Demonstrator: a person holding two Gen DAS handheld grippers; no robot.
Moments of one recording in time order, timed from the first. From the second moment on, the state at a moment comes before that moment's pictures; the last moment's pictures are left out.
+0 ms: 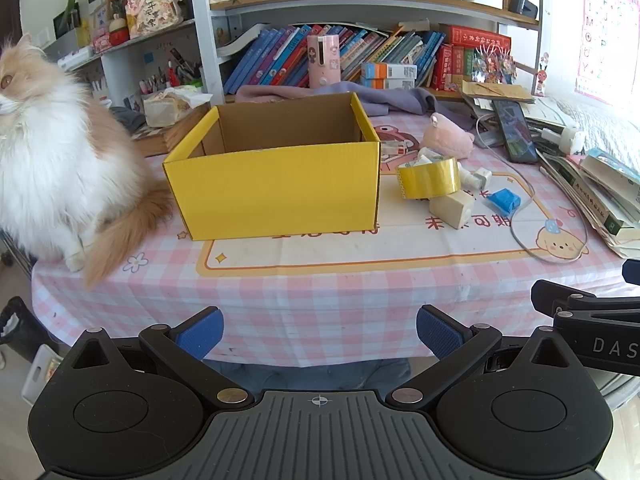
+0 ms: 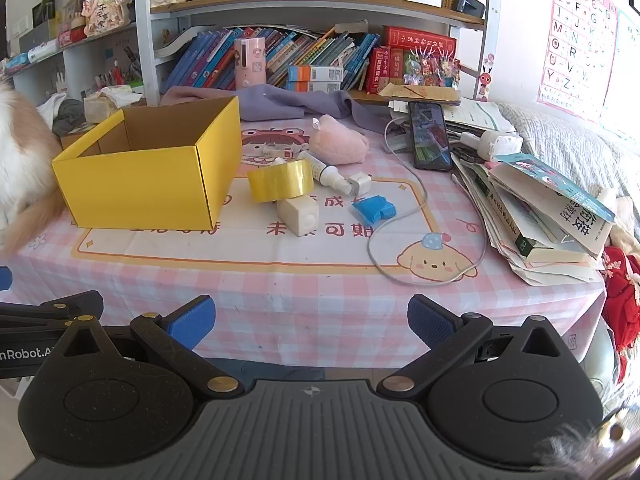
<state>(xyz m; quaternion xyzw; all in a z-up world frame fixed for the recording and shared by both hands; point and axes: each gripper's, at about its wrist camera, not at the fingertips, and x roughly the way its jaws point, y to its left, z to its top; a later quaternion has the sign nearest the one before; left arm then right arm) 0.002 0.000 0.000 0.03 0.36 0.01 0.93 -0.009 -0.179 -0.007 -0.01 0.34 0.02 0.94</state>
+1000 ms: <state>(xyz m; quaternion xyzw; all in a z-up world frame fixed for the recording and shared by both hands) 0.001 0.005 -0.006 0.04 0.37 0.00 0.93 -0.010 -0.178 -0.007 -0.01 0.34 0.02 0.94</state>
